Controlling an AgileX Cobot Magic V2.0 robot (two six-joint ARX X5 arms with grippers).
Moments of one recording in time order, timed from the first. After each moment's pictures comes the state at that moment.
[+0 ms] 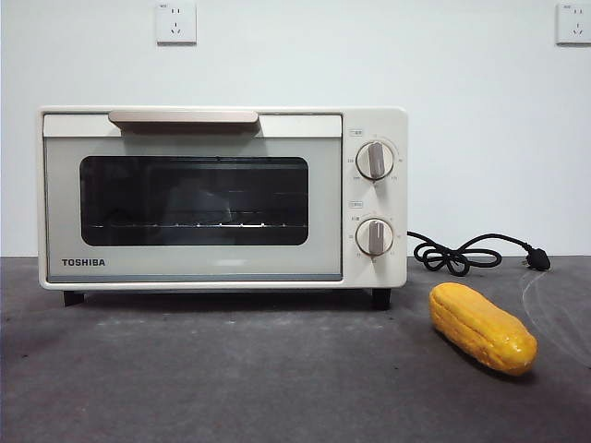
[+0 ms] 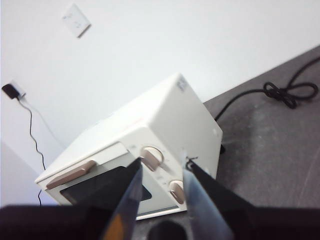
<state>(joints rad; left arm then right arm) -0.03 0.18 0.23 -0.10 0.44 -0.51 -0.01 0.09 0.26 -0.11 -0.40 0.59</state>
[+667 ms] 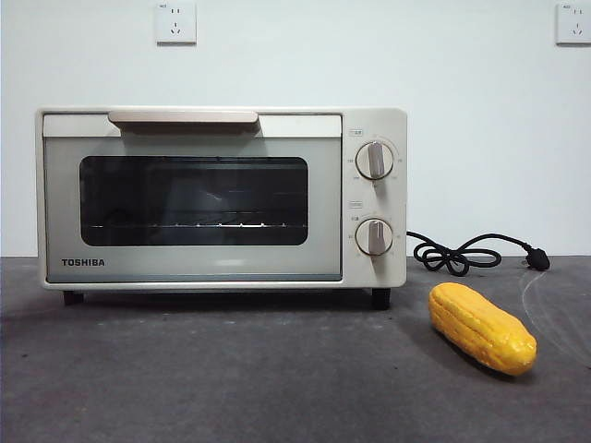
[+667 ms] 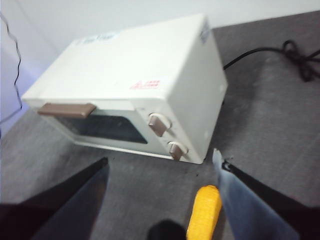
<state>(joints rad) -0.03 0.63 0.76 -0.07 0.55 -0.47 0.07 0.74 0.91 -0.60 -0.51 0.15</state>
